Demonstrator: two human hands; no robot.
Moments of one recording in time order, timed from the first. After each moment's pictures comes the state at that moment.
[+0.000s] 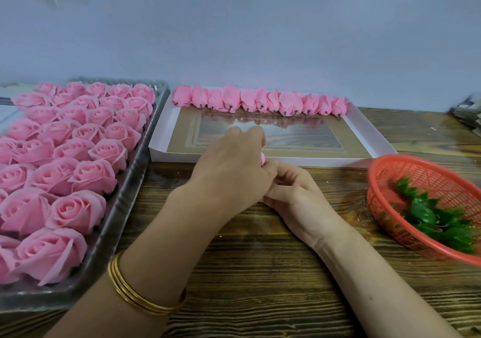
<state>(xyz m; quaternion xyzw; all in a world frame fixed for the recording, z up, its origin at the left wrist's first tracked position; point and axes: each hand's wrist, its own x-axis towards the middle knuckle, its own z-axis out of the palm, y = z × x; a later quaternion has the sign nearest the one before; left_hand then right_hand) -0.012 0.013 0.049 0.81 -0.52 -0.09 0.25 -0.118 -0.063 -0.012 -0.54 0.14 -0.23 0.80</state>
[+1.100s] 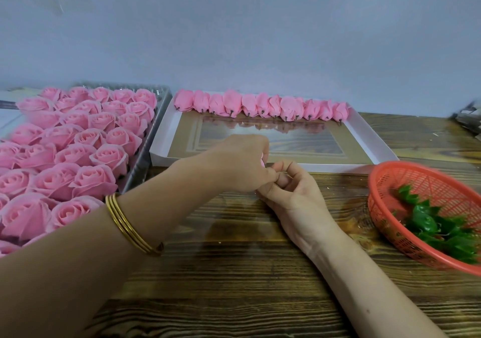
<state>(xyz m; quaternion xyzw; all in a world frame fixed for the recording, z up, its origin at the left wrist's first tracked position) 0.008 -0.013 0.056 0.78 -0.58 -0.17 0.17 -0.111 -0.062 -0.016 -0.48 0.19 -0.33 0.79</state>
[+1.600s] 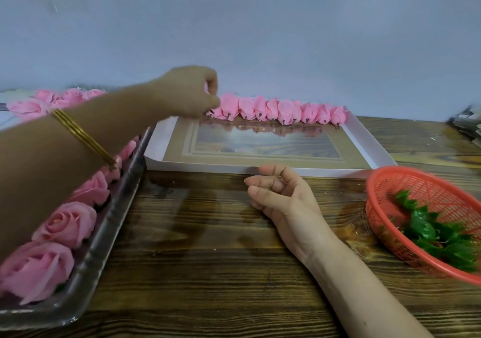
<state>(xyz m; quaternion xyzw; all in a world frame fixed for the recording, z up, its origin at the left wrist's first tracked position) 0.101 -0.035 0.097 0.83 -0.52 -0.06 0.22 -0.113 -0.064 -0.015 -0.49 0.24 -0.30 0.78</state>
